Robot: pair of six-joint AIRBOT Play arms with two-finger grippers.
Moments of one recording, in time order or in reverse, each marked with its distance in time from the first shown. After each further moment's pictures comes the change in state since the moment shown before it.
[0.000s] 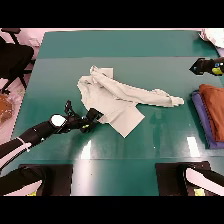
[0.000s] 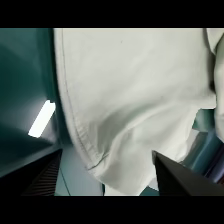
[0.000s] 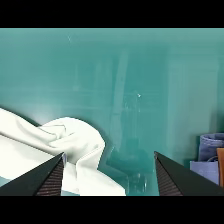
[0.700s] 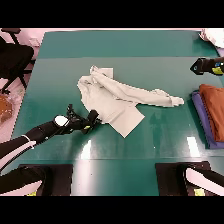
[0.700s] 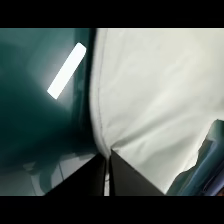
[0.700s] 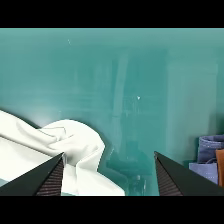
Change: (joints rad) left arm -0.003 -0.056 -0.007 -0.053 0.040 0.006; right arm 0.000 0.003 0.000 0.000 -0.007 0.000
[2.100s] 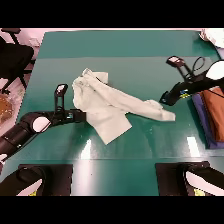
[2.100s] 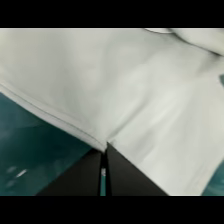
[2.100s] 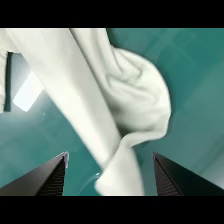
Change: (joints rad) left arm 0.085 0.358 0.080 0.879 -0.264 0.097; right arm 0.301 0.005 -0.209 0.071 0.190 -0.357
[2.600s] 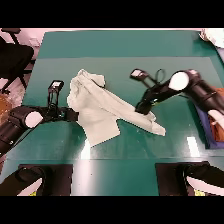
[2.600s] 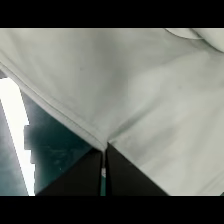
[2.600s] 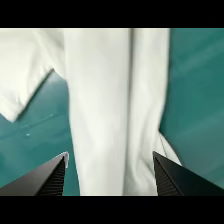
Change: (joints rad) left arm 0.062 0.019 0.072 0.149 -0.184 0.057; right arm 0.372 -0.102 -0.003 -0.001 -0.166 -0.013
